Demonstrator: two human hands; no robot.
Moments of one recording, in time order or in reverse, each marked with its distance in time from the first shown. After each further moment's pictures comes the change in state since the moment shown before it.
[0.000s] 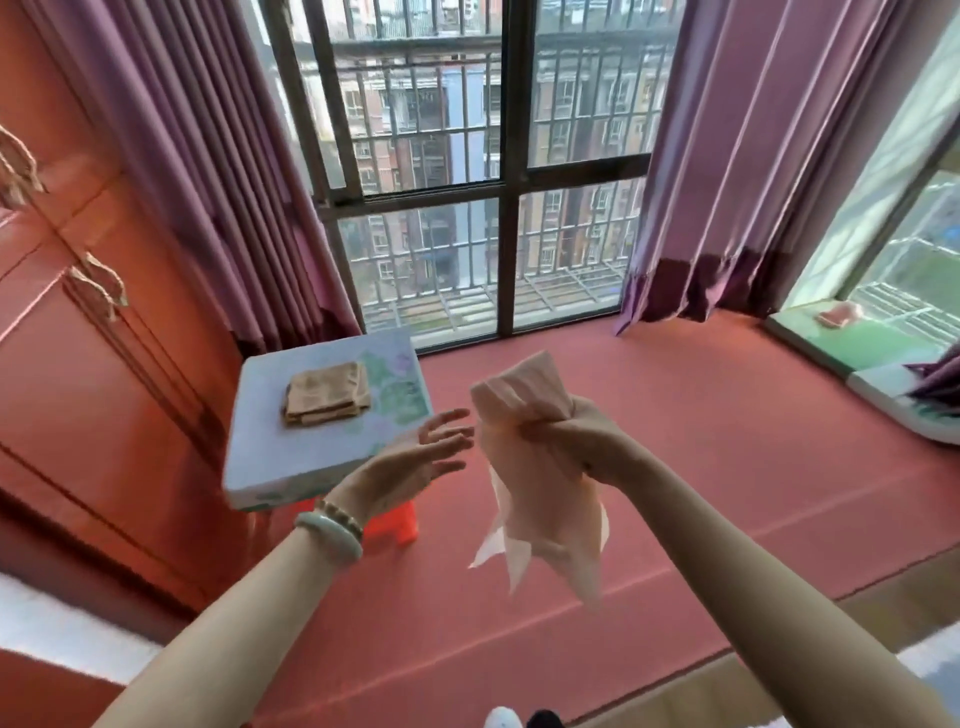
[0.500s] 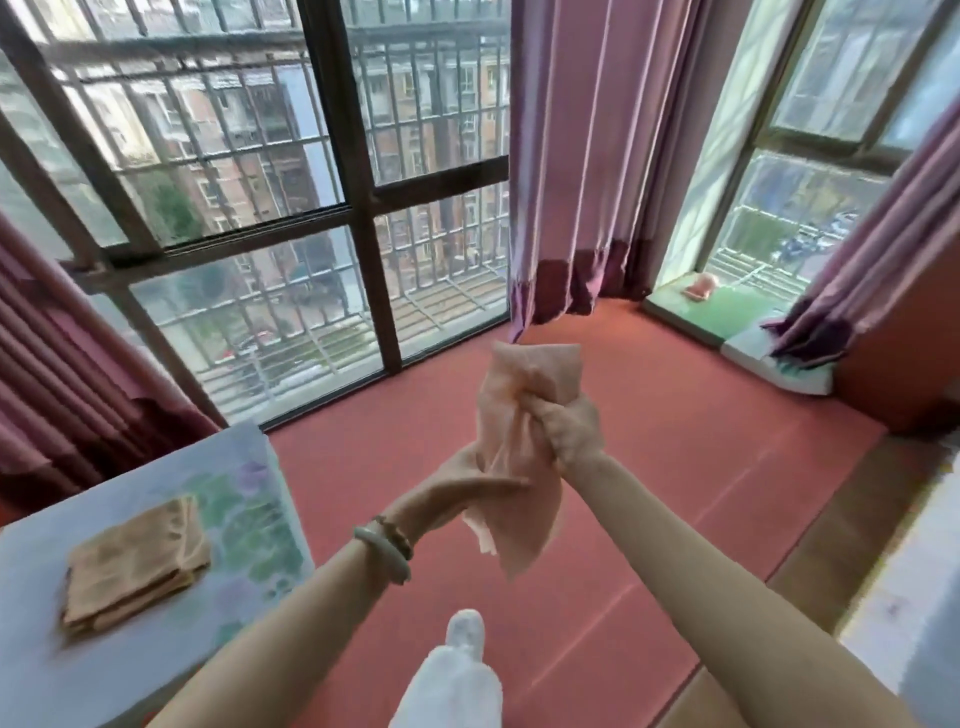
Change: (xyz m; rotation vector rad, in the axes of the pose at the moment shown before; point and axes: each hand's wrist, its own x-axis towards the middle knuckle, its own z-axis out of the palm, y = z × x) left_hand 0.316 0.051 0.094 0.194 -0.371 -0.076; right_hand 0.207 -0.008 -0.188 0.333 0.844 0.009
